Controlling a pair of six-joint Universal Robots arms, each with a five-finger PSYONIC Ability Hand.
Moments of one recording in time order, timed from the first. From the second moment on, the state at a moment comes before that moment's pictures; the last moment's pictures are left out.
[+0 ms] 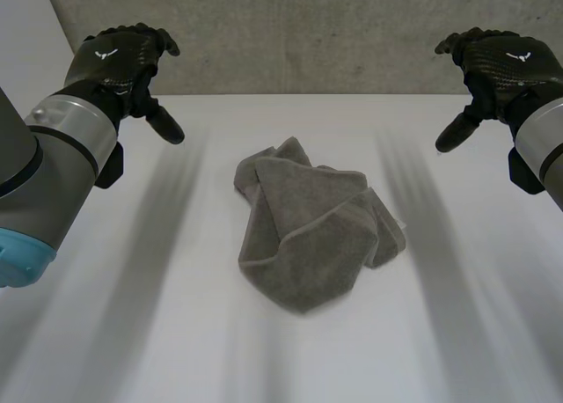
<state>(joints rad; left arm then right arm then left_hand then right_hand) 4.28 -1.77 -1.34 3.14 -1.64 3.14 1.88 -1.44 1.39 0.07 1.53 3.04 0.28 0.26 0.22 0.23 0.09 0.24 0.25 0.22 0.25 0.06</state>
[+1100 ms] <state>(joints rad) 4.18 -2.23 -1.36 3.05 -1.42 3.47 1.92 -0.80 1.19 0.05 1.14 2.97 0.28 0.26 0.22 0.23 0.08 1.29 1.26 0.22 0.25 1.08</state>
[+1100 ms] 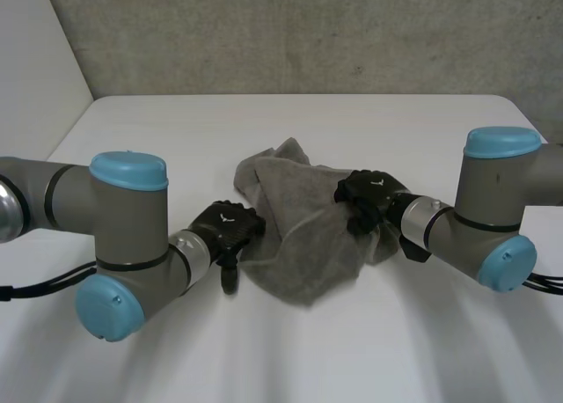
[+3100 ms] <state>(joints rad) 4.22 -1.78 -1.28 3.48 -1.42 3.30 1.85 -1.46 1.33 -0.27 1.35 2.78 1.26 1.32 0.22 0.23 1.15 1.32 1.31 0.22 0.25 1.15</state>
